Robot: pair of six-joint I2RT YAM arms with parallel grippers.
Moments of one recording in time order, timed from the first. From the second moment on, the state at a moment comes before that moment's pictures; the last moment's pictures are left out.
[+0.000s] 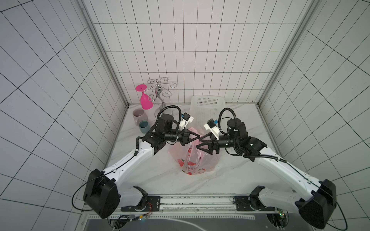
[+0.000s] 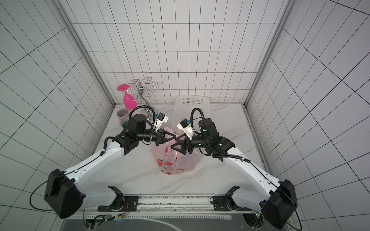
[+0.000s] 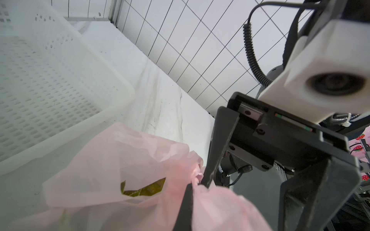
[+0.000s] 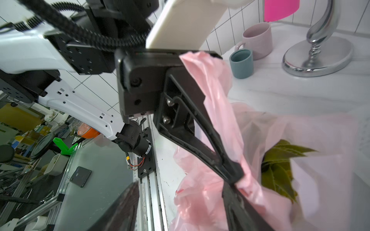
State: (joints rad) left arm -0.53 1.31 1.01 -0.10 0.90 -0.33; right arm 0.62 1.15 1.00 -0.28 -0.75 0.14
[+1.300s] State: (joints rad) left arm -0.50 1.39 1.04 -0.03 1.09 -0.39; right arm 0.60 1.29 1.04 -0.33 -0.79 0.01
